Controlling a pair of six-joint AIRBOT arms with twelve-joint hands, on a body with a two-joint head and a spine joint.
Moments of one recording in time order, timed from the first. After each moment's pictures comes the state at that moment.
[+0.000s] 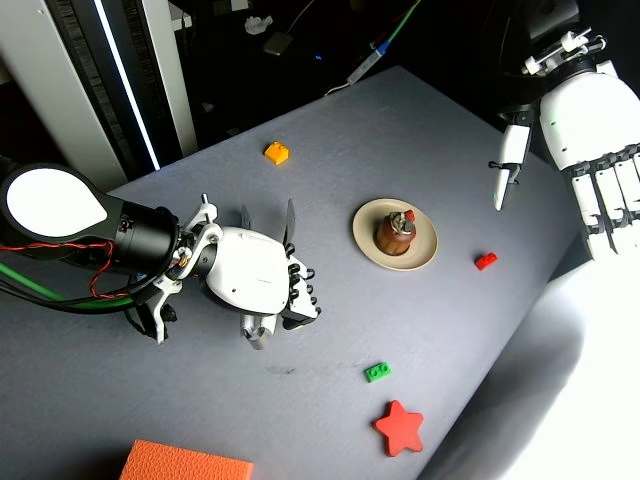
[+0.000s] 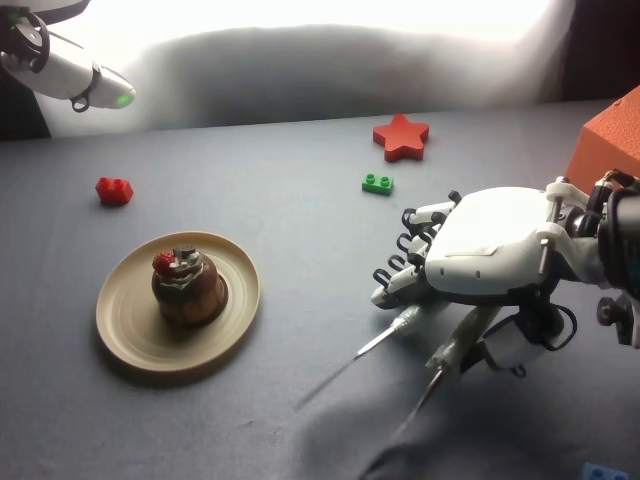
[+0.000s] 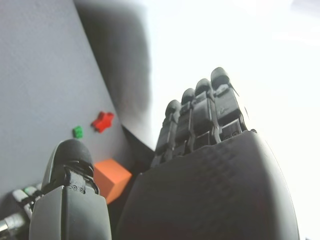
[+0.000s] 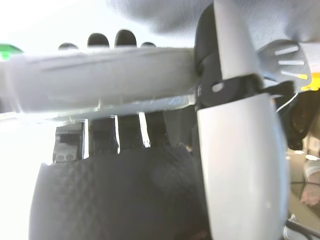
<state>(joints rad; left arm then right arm) 0.02 -1.01 1.47 -0.70 0.12 2.20 -0.41 -1.17 1.13 -1.39 0.11 0.17</state>
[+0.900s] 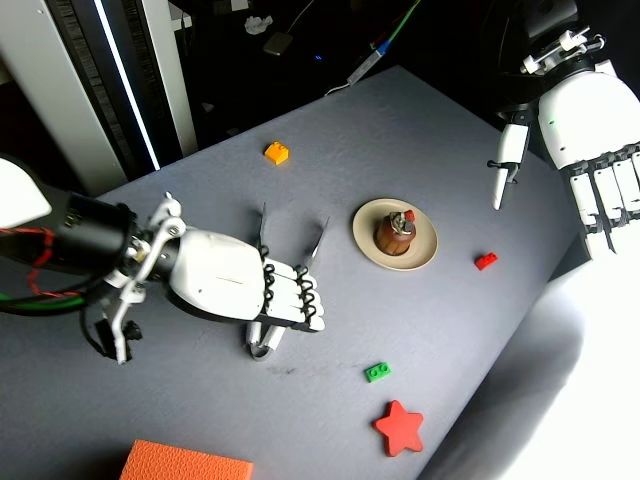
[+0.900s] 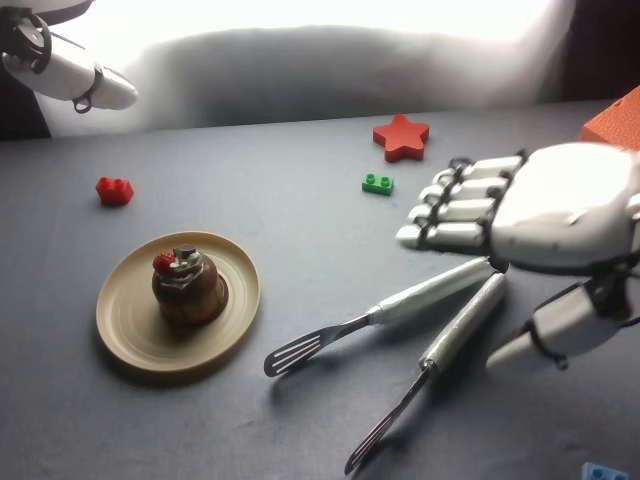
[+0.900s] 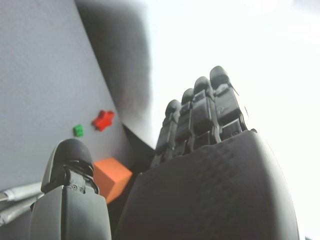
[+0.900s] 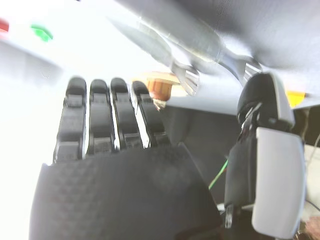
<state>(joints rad) 0.02 -1.01 1.46 -0.70 0.12 2.20 -0.36 -0.95 1.00 -1.39 0.12 0.07</state>
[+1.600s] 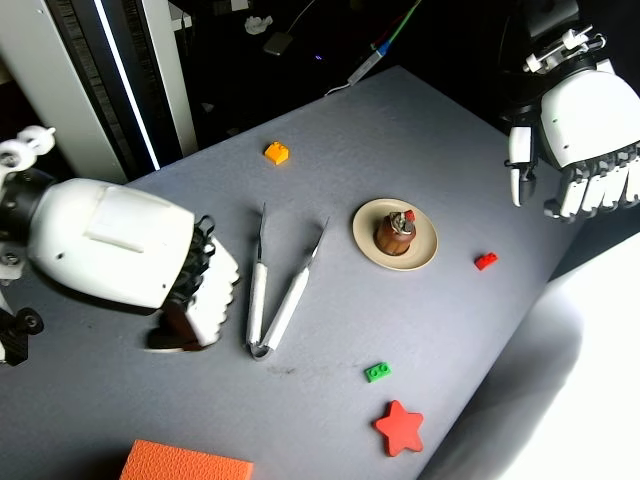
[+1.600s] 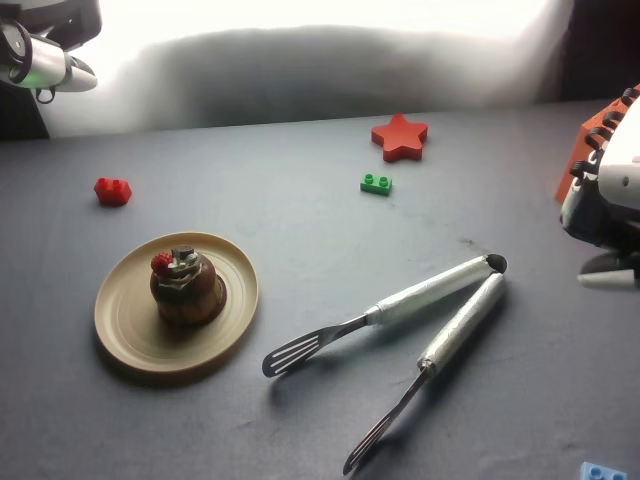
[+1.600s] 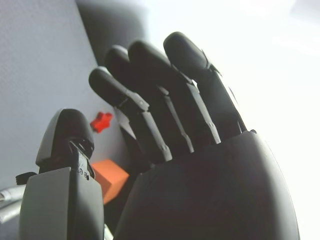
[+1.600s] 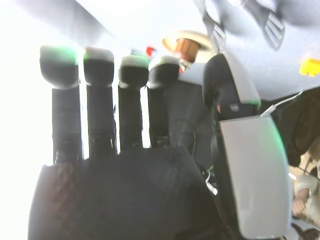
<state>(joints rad) 0.03 -1.00 1.47 -0.70 0.11 2.18 -0.26 -0.70 0.85 -1.39 0.15 0.07</state>
